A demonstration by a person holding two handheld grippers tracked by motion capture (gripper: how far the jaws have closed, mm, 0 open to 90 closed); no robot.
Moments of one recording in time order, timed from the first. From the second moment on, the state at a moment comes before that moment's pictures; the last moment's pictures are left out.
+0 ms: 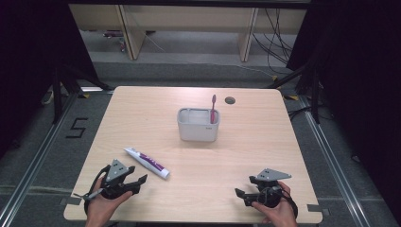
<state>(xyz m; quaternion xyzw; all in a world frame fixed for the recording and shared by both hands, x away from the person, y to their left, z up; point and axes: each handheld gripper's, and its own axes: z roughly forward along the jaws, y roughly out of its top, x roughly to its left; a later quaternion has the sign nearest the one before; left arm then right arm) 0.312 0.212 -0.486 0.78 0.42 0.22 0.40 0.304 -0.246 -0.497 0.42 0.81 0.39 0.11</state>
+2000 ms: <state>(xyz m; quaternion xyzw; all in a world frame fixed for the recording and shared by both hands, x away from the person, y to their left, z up) 0.348 0.152 -0.494 0.85 0.34 0.17 0.36 0.304 -0.246 -0.496 0.41 0.81 0.40 0.10</state>
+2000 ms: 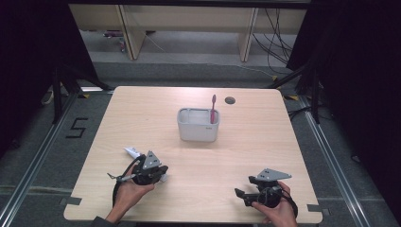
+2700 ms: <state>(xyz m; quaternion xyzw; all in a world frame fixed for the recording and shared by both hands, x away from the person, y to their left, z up) 0.317 0.192 -0.495 0.86 0.34 0.15 0.35 0.303 -0.246 -0.496 0.41 0.81 0.39 0.11</state>
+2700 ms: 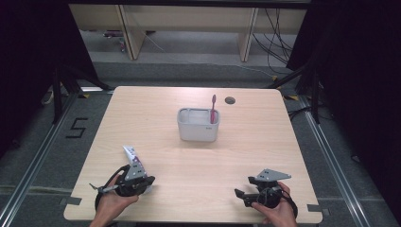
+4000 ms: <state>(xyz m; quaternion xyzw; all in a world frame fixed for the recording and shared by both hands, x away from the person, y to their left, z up) 0.307 0.255 -0.500 0.87 0.38 0.17 0.28 0.303 -0.245 -0.494 0.40 0.82 0.40 0.11</state>
